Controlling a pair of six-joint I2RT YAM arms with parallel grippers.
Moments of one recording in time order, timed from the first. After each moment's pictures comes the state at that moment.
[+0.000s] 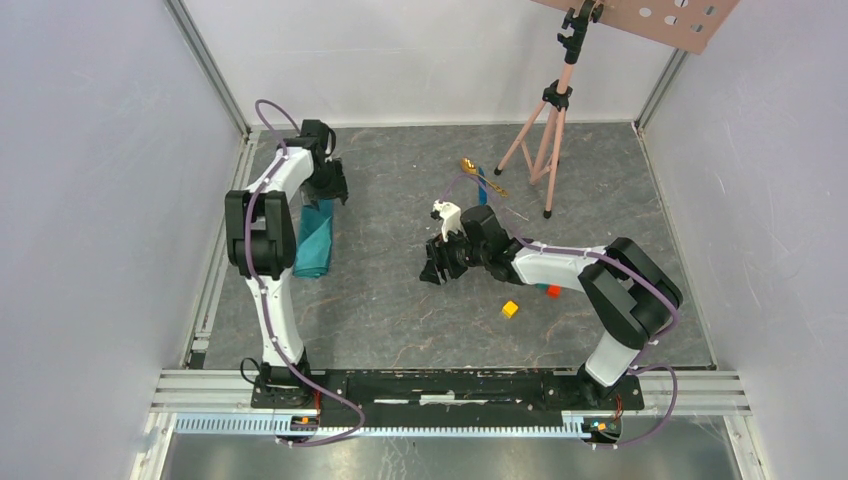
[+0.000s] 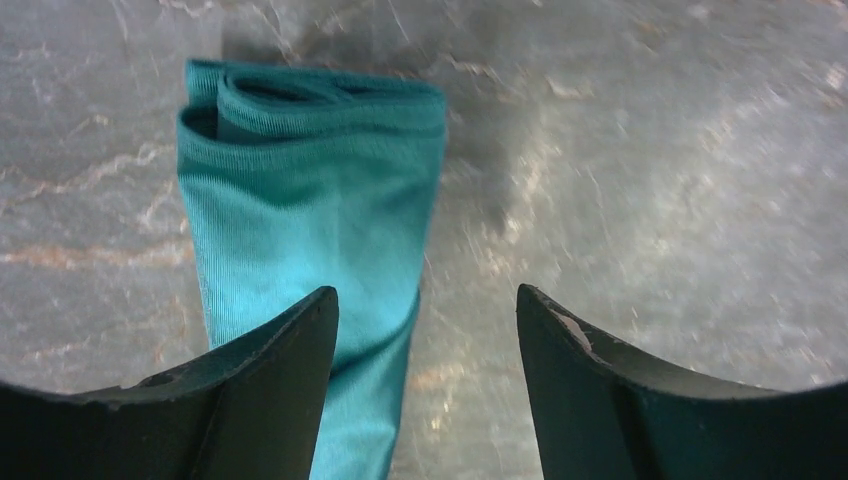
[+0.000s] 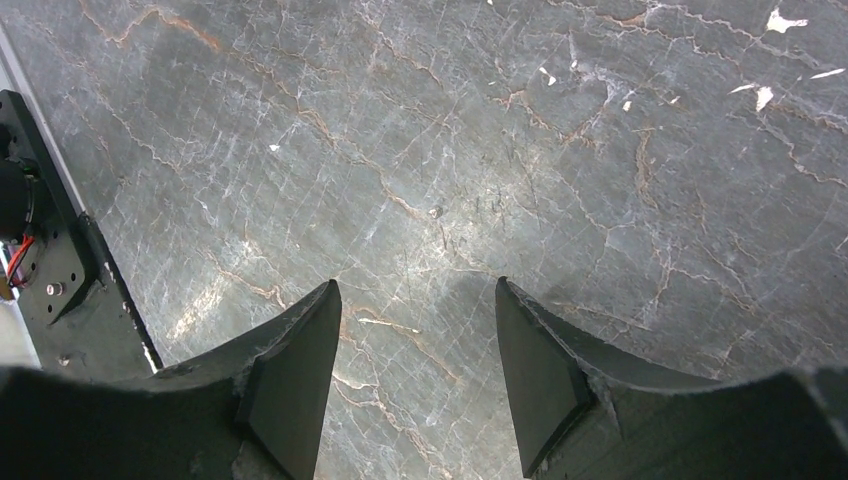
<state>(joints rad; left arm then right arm) -0.06 2.11 1.71 -0.81 -0.08 -0.27 0.72 1.70 0.85 0.20 -0.41 0.23</state>
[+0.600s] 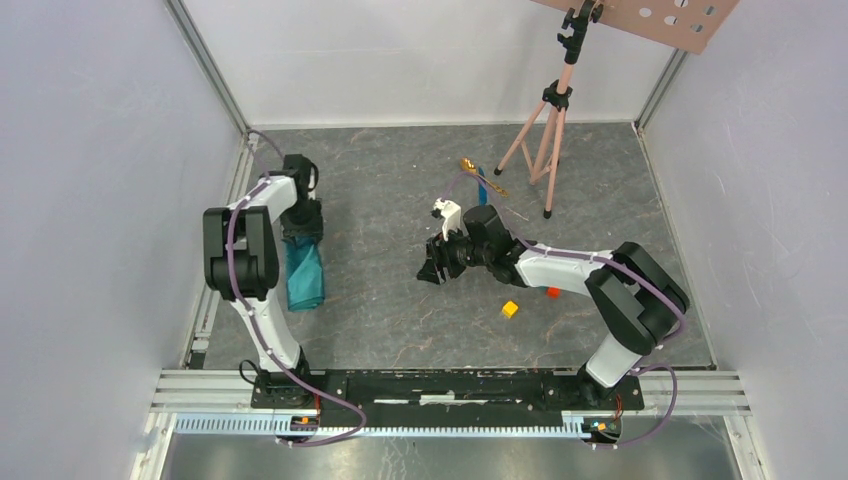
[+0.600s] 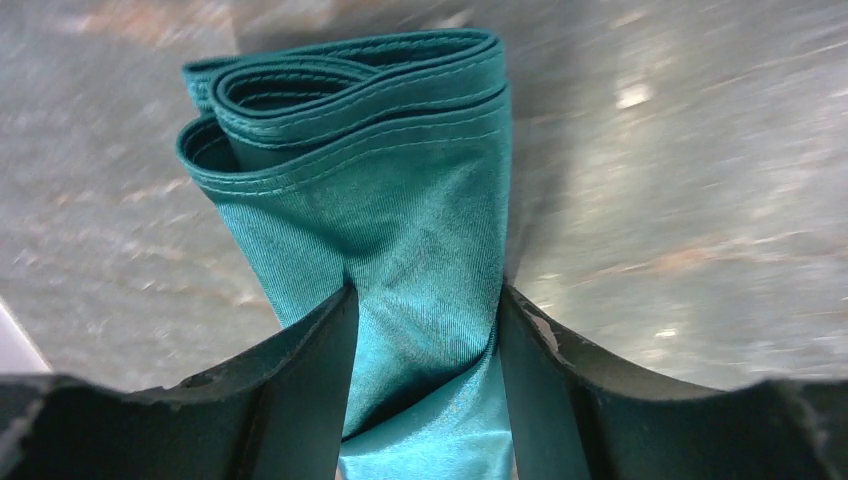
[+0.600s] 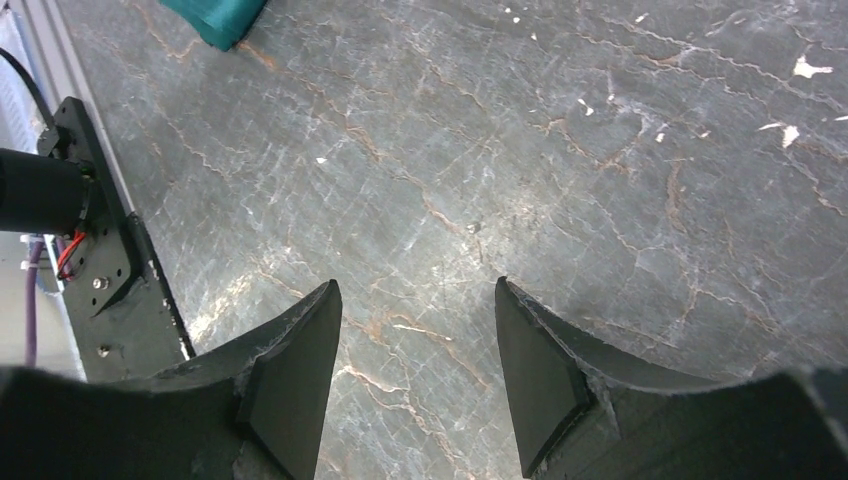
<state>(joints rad) 0.01 1.96 1.36 -0.76 -0.18 -0.10 0.73 1.66 0.84 0.24 -0.44 0.24</state>
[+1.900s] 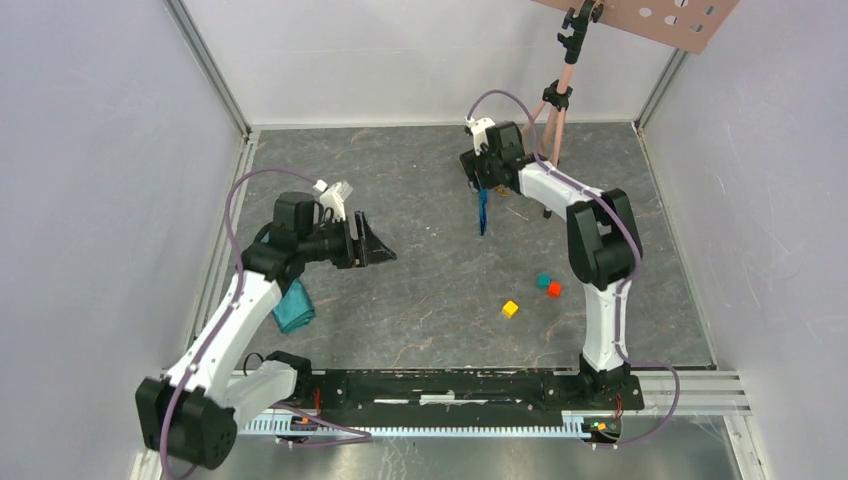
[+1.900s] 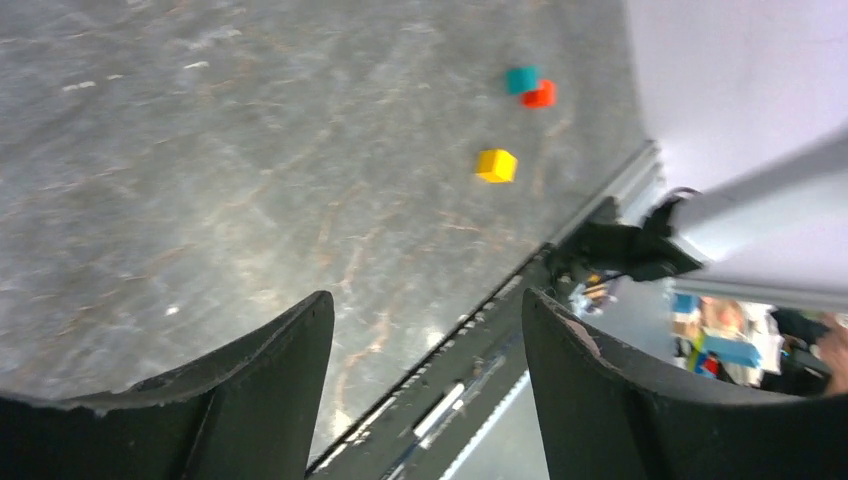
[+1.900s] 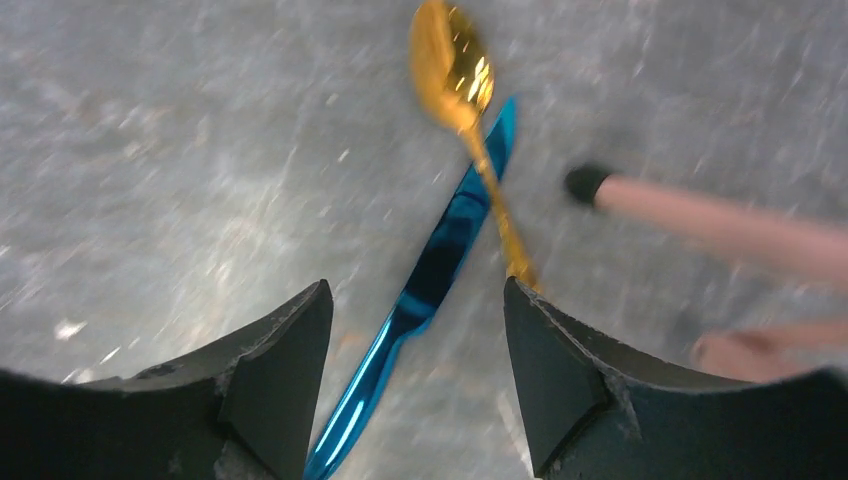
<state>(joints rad) -0.26 1.06 0.86 -0.53 0.59 -0.42 0.40 2.02 1.50 -0.22 -0.02 -0.07</state>
